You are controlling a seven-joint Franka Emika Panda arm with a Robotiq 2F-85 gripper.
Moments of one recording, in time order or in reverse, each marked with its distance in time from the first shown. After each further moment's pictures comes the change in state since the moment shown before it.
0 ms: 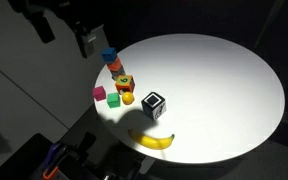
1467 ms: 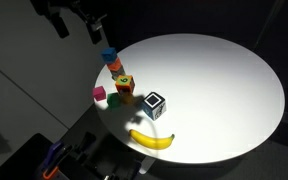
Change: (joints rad) arm 0.010 0.120 0.146 0.038 0.000 0.145 0.083
